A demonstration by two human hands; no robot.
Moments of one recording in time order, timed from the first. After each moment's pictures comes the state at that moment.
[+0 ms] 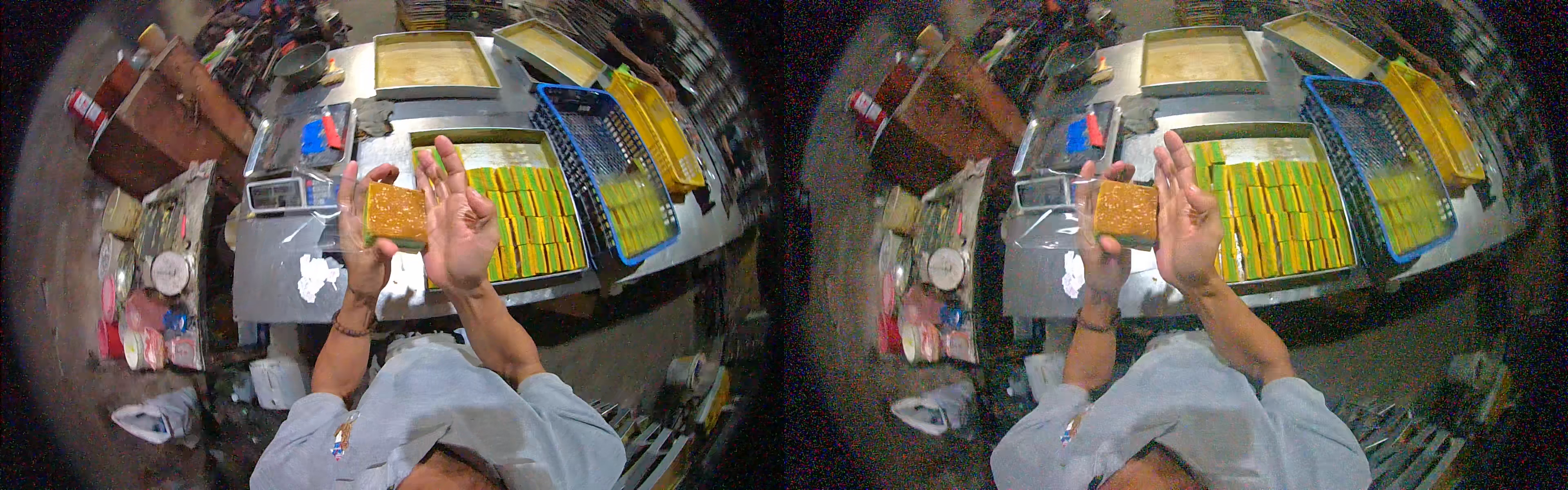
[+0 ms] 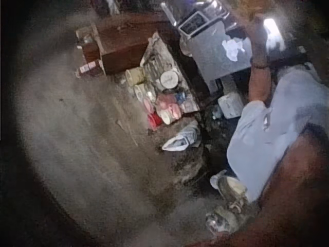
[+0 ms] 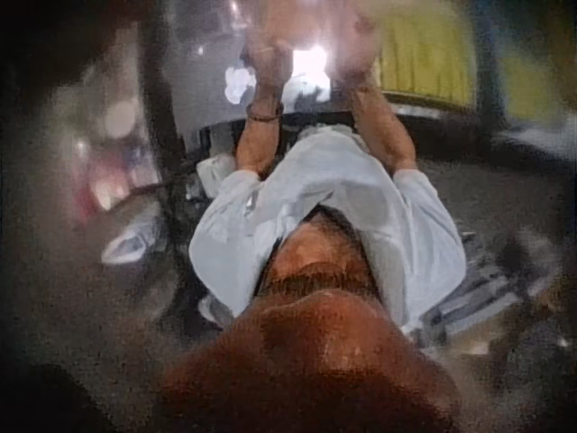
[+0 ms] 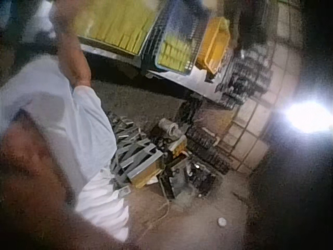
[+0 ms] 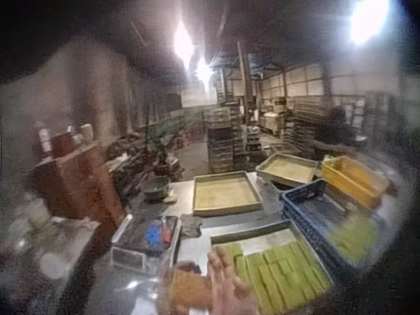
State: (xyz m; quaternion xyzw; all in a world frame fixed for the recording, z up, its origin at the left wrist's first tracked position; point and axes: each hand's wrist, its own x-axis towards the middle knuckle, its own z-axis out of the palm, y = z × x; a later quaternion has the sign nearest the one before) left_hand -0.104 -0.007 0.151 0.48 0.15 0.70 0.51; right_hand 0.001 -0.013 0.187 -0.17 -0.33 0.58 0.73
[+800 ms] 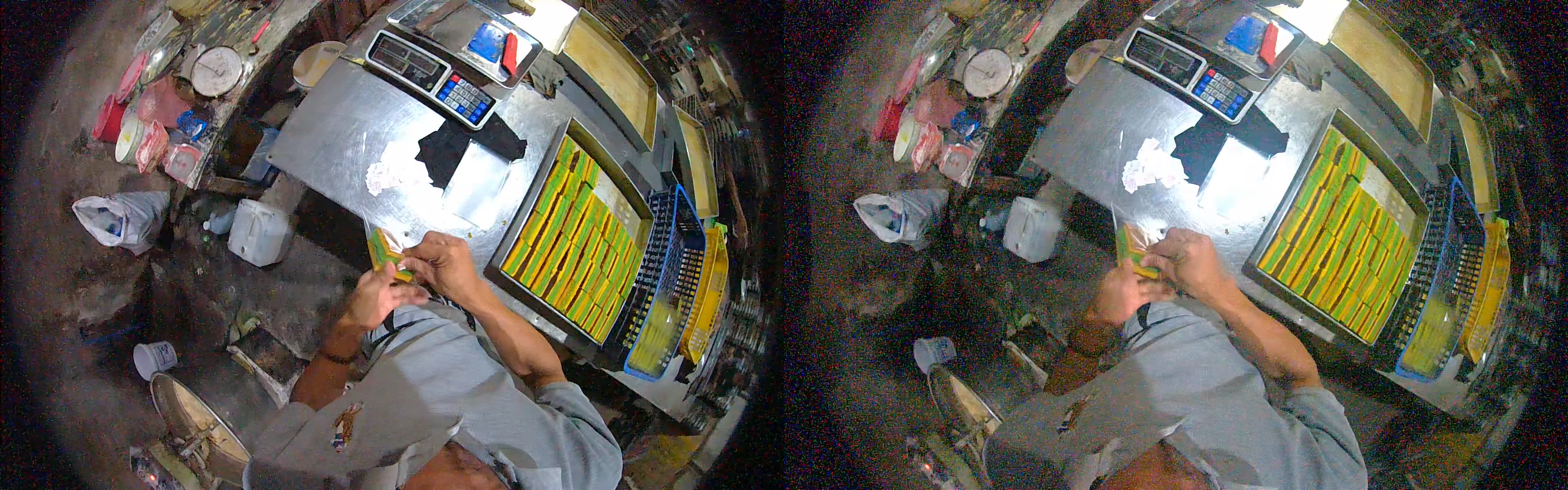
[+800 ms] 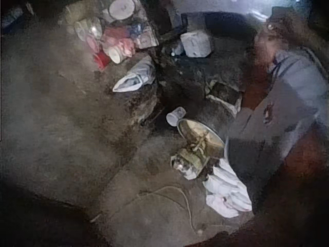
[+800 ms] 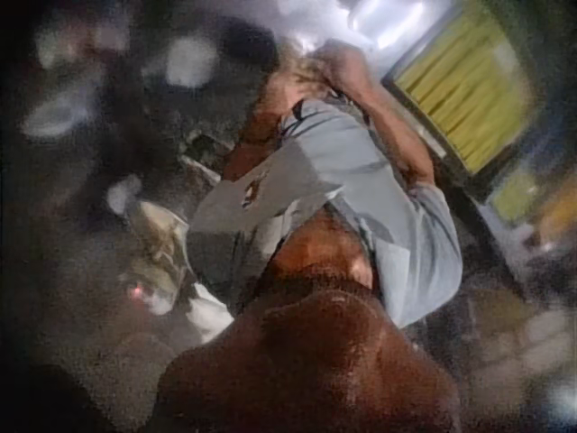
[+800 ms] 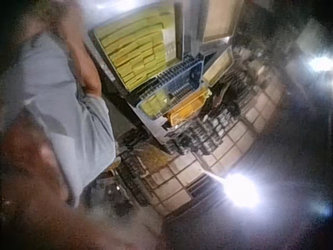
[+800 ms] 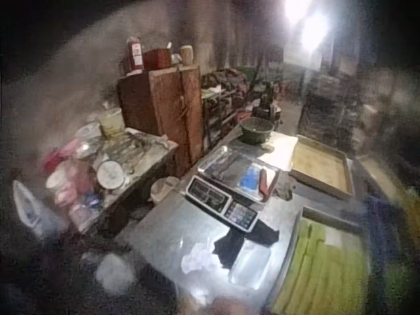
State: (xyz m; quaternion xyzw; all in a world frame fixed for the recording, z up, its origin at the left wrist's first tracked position) left_hand -0.235 -0.207 0.014 0.02 0.38 0.57 0.72; right_hand -0.102 -0.063 0.026 -0.25 -0.85 0.42 0.23
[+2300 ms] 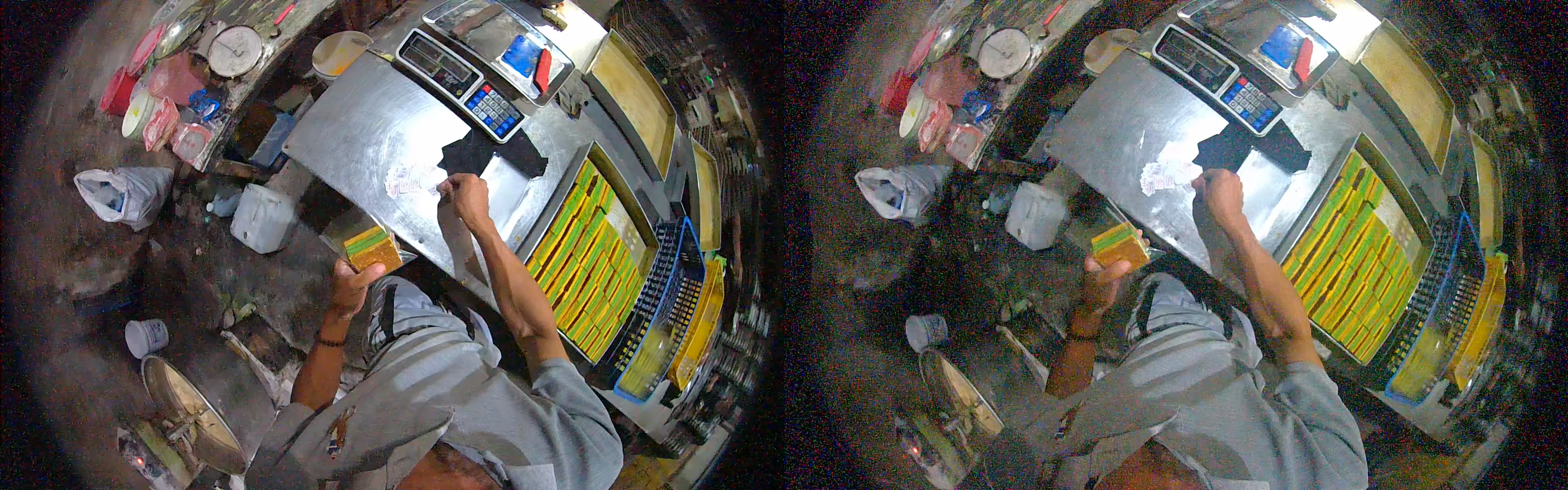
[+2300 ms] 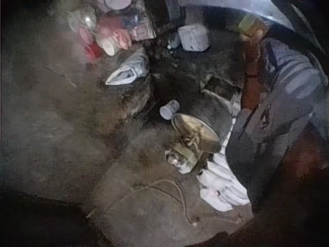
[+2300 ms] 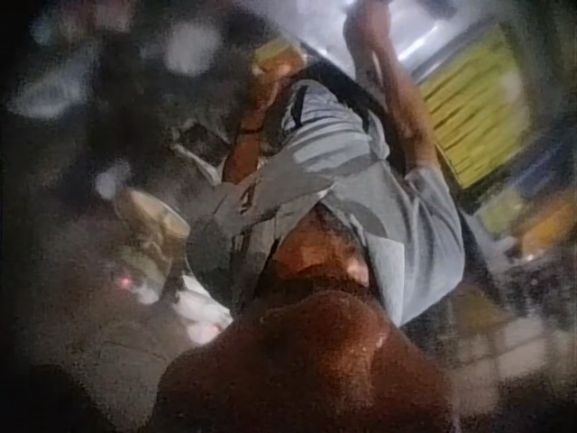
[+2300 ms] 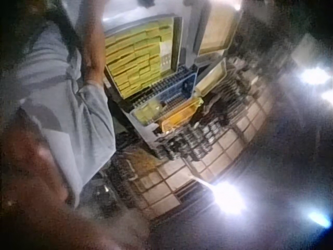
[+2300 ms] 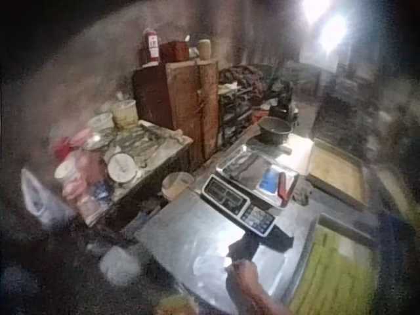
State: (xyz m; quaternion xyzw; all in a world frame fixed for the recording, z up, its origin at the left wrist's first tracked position) left_hand -0.288 -0.216 -0.046 0.13 0.44 0.72 0.51; right_hand -0.163 0.066 -0.098 -0.45 -0.80 0.36 0.14
